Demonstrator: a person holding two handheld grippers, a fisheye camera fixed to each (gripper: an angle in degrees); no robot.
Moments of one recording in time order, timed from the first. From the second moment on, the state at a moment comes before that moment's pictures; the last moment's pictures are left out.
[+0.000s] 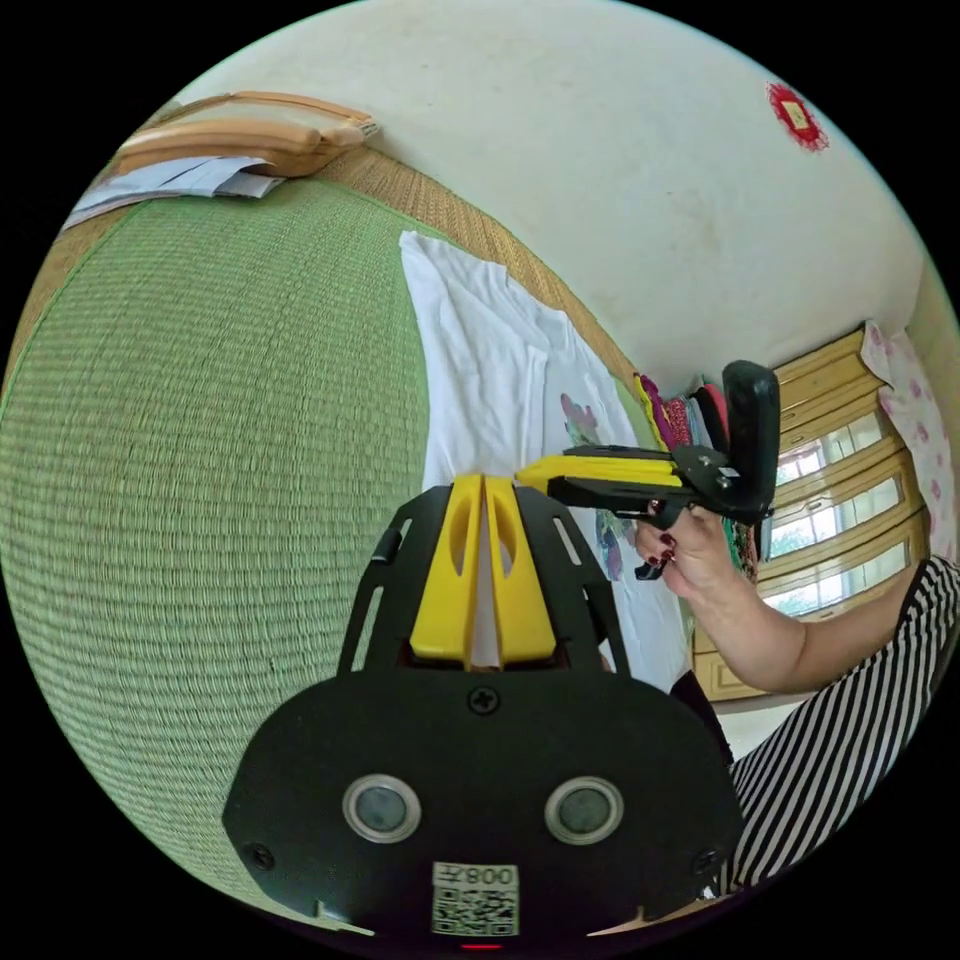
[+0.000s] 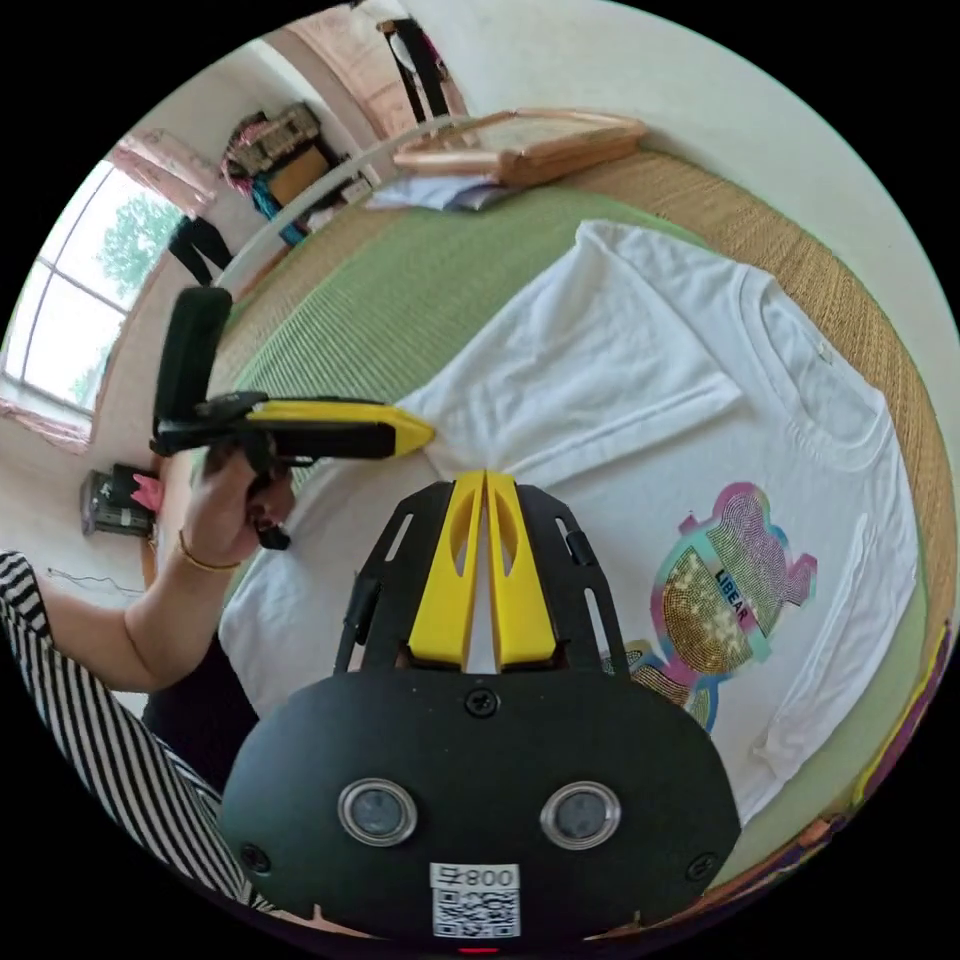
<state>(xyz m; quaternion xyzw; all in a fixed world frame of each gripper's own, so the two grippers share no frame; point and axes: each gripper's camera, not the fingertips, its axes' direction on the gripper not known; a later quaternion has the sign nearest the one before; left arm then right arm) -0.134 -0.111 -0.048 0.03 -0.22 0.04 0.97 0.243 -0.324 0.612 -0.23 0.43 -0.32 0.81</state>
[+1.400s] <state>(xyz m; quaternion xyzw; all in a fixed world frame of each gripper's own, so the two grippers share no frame) -0.113 0.293 -0.061 -0.04 -0.24 -0.13 0.96 0.237 0.095 0.103 0.02 0.42 0.03 0.91</state>
